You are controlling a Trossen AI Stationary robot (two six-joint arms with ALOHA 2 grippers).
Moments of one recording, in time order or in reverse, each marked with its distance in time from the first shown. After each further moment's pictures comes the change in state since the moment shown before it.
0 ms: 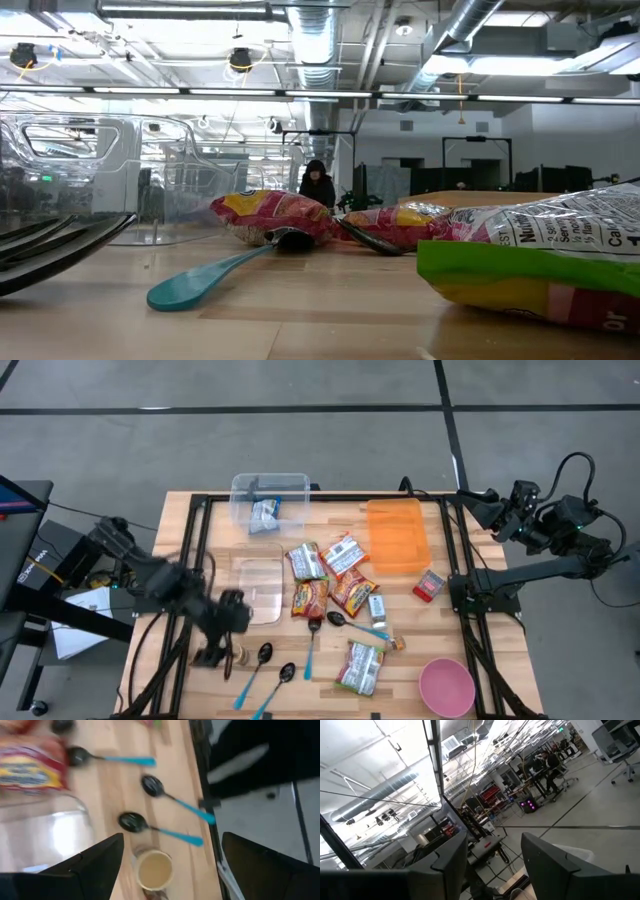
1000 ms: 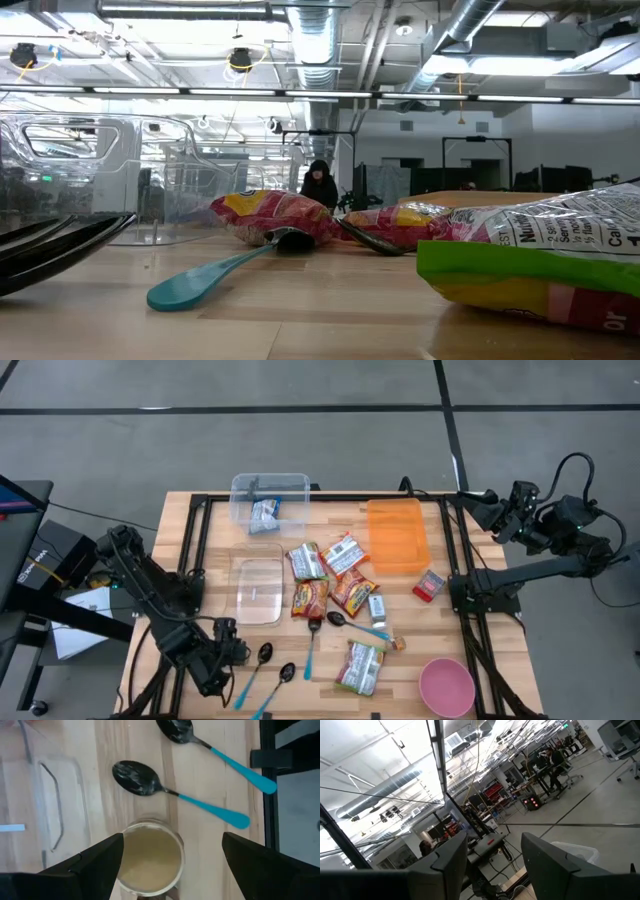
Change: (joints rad) left arm -0.232 0.139 -0.271 0.143 -0.236 -0.301; right arm 0.021 0.000 0.000 -0.004 -0.005 0.000
